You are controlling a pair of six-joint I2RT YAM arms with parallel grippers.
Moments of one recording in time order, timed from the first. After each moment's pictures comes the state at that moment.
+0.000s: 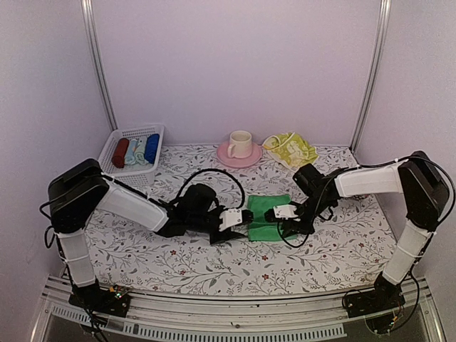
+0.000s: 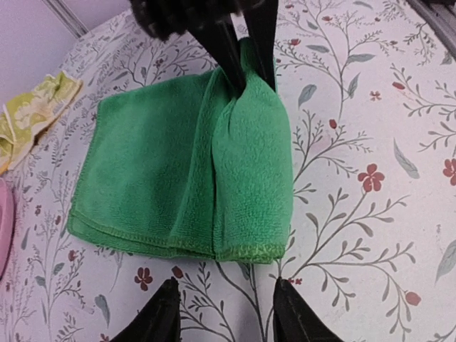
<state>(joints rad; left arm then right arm) -0.92 1.91 0.92 0.36 0.27 0.60 0.61 1.75 1.00 -0.53 -0.44 -1.02</state>
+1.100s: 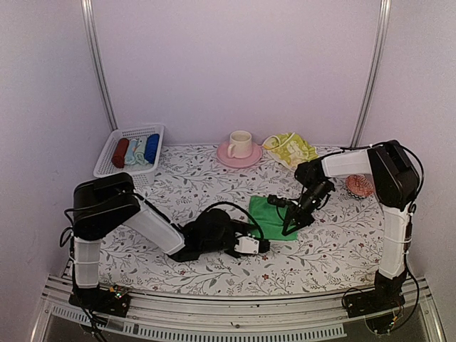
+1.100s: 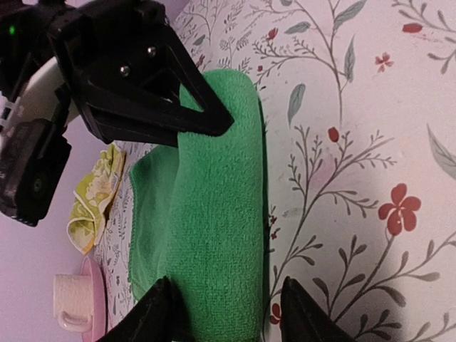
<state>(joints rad) -1.10 2.08 0.89 0.76 -0.04 0.98 0.45 2.07 1.36 -1.02 -0.77 -1.01</state>
